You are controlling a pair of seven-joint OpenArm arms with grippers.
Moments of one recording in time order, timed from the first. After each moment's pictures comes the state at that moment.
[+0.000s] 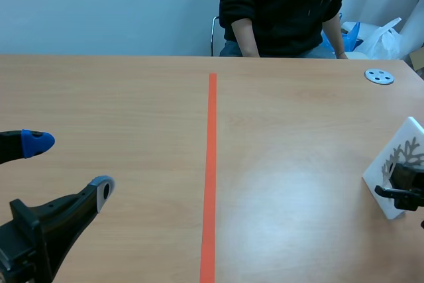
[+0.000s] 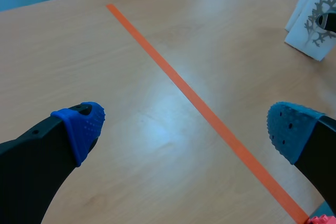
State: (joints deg) left arm 48.1 -30.4 -8.6 119.0 -21.4 -26.1 -4.9; right arm -13.3 18.7 16.3 65.0 19.3 23.6 12.1
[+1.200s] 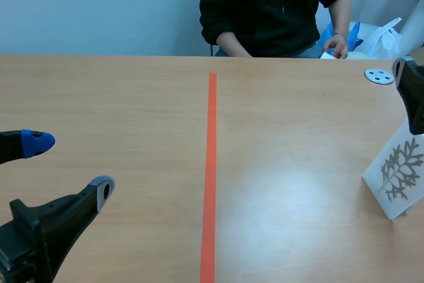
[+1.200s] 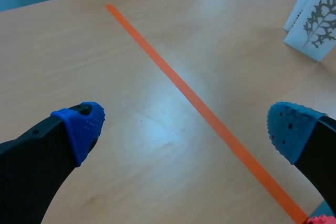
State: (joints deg) left arm 48.1 -30.4 -8.6 119.0 -21.4 -26.1 -4.9; right arm -31.4 18.6 27.6 116.6 19.5 26.2 -2.8
